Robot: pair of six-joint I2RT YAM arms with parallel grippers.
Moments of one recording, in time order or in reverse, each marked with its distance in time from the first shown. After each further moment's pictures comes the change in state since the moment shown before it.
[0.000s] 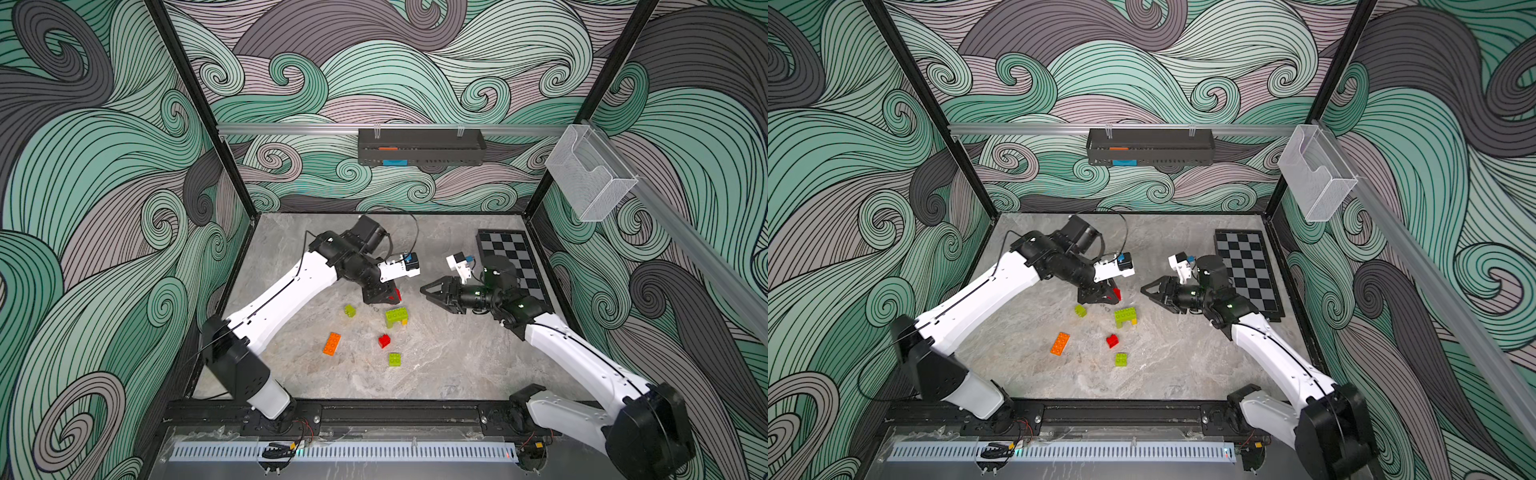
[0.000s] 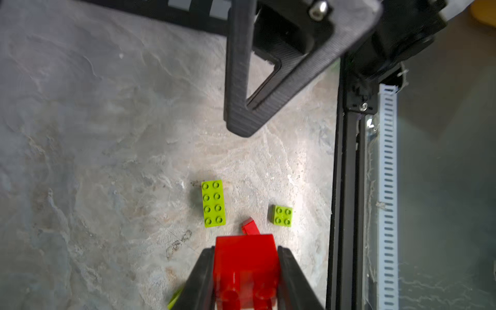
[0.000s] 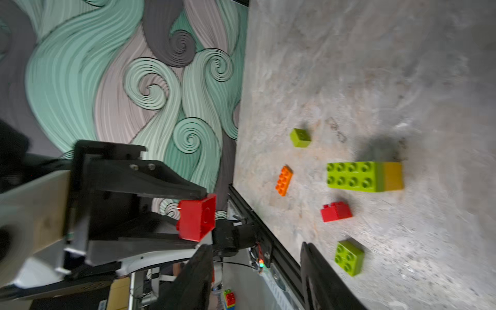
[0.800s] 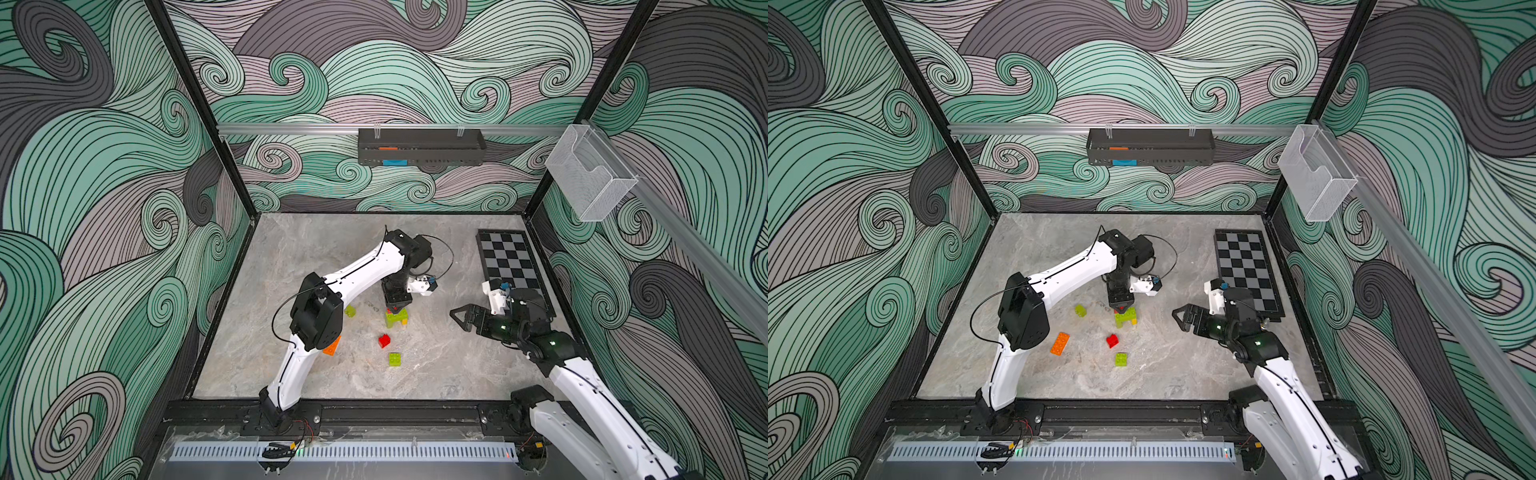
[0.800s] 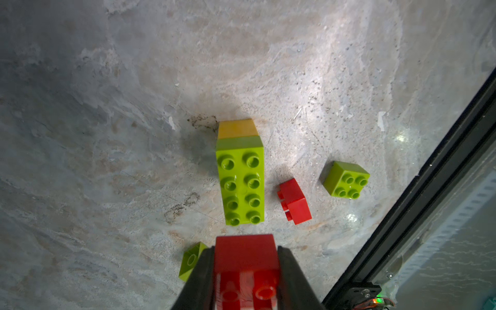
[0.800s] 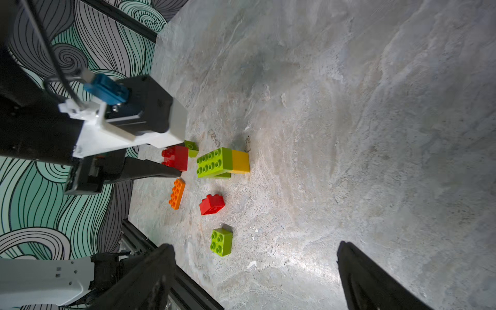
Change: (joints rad) left arm -0.121 0.519 0.363 -0.275 -0.367 -0.070; right arm -0.182 -0.422 -0.194 -0.333 0.278 -0.326
